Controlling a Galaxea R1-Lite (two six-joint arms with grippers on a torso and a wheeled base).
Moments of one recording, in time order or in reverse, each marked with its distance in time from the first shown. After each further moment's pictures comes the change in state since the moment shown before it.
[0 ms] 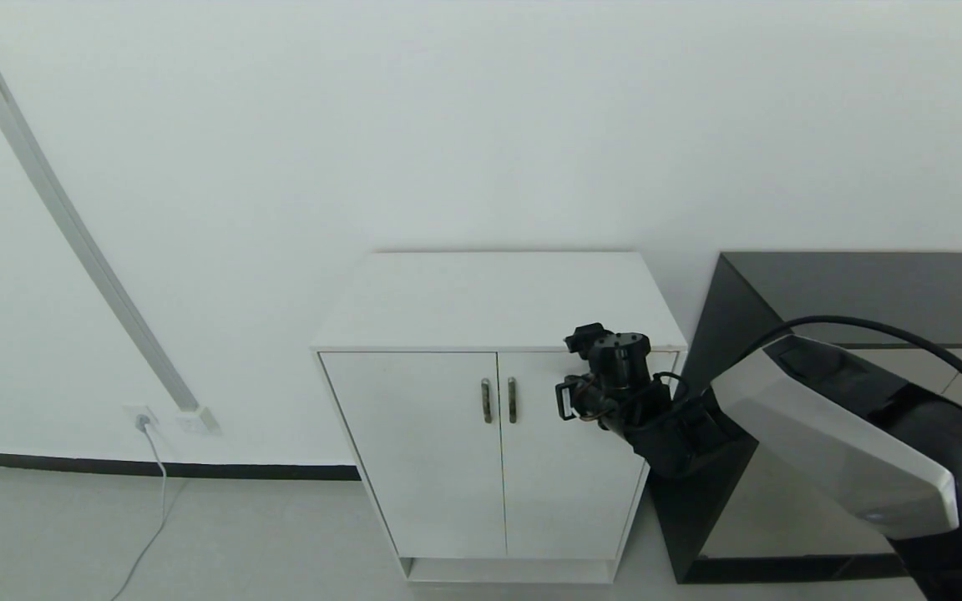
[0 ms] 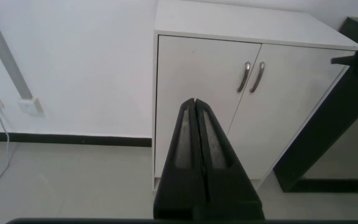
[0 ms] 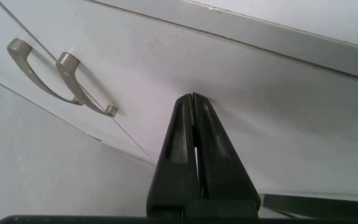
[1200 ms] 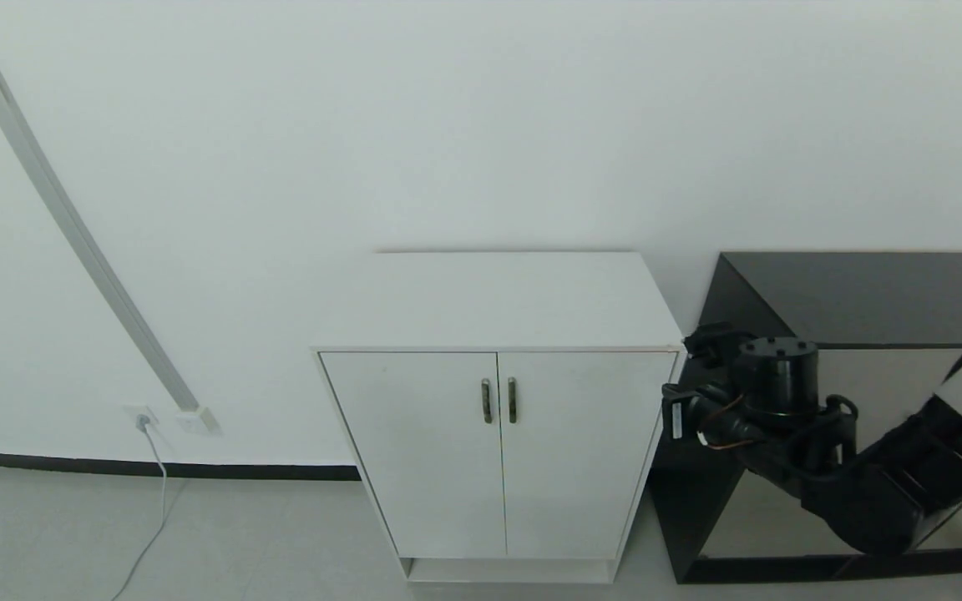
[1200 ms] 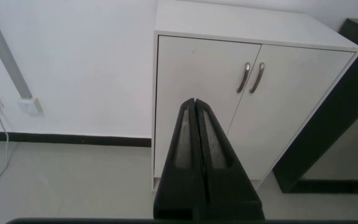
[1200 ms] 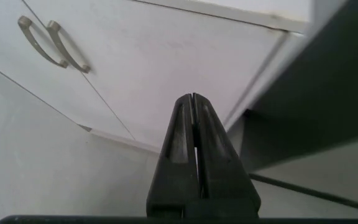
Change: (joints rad) left arm 0.001 0.000 0.000 0.000 0.000 -0.001; right arm -0.094 -0.498 0.764 -0.285 -0.010 -0.008
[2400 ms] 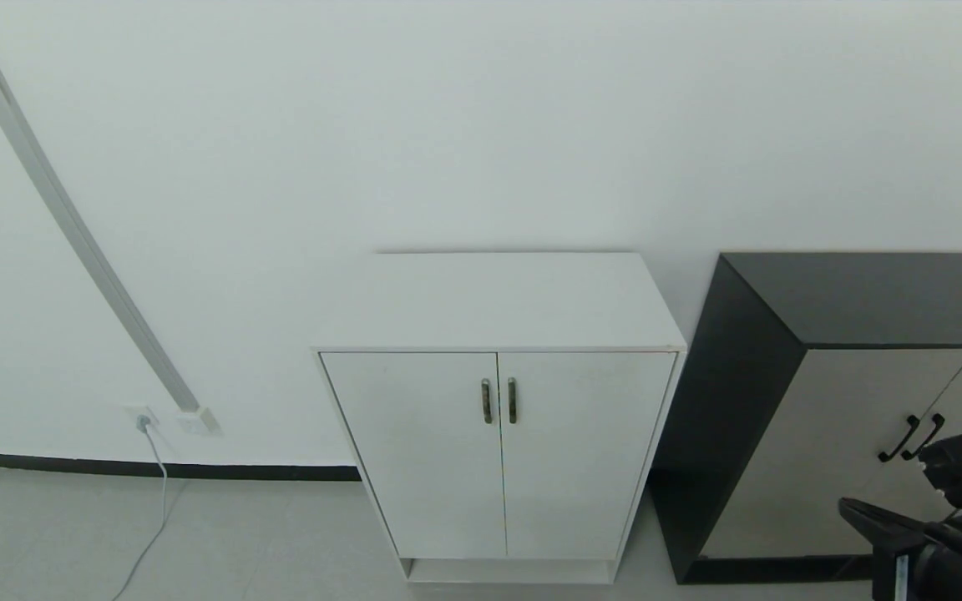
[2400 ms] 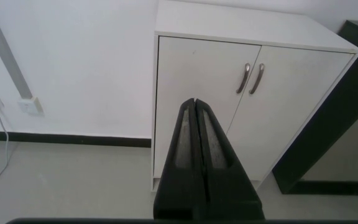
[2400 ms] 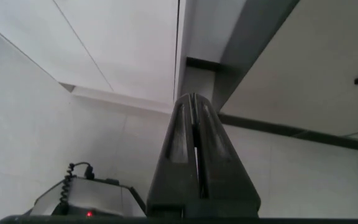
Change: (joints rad) left arm 0.000 0.000 0.000 0.000 0.001 -0.004; right arm -0.092 -0.625 0.686 0.024 0.002 -0.038
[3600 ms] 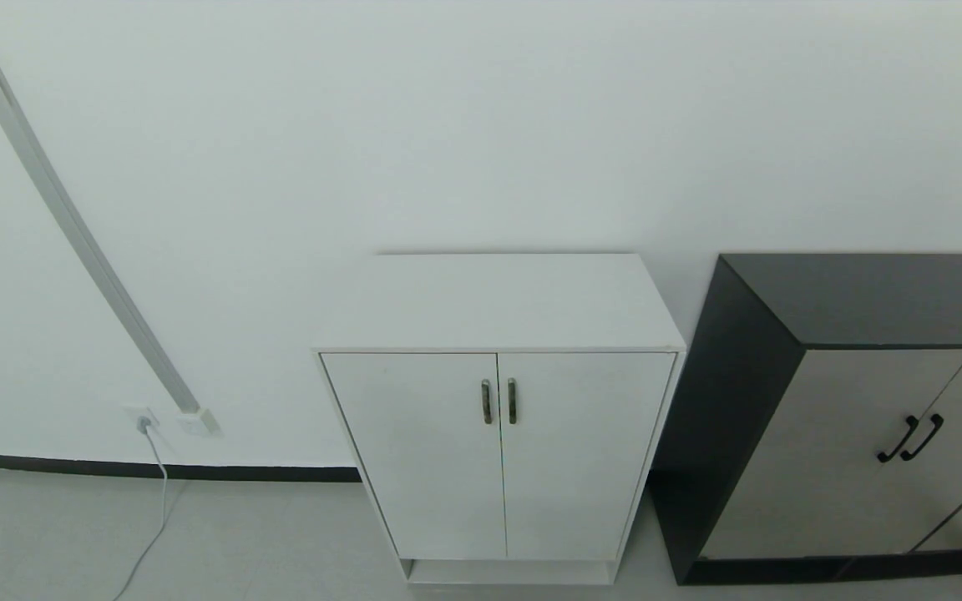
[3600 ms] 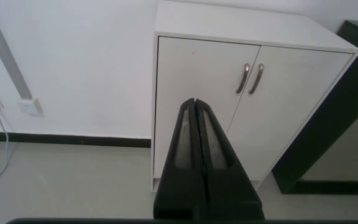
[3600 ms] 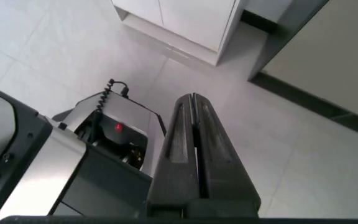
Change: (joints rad) left arm 0.000 0.000 -0.001 0.000 0.000 -0.004; right arm 0.024 -0.713 0.017 0.948 0.242 -0.091
